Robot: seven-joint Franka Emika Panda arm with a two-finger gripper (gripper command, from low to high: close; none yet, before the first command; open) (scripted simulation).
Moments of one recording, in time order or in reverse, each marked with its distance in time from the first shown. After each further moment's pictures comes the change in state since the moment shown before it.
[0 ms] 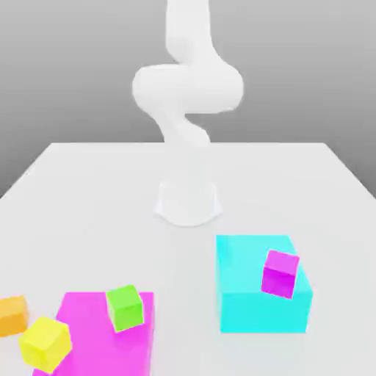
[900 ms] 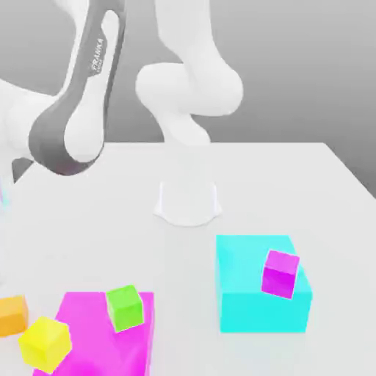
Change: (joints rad) arm -0.374 0.991 -0.214 -0.080 0.151 0.350 0.402
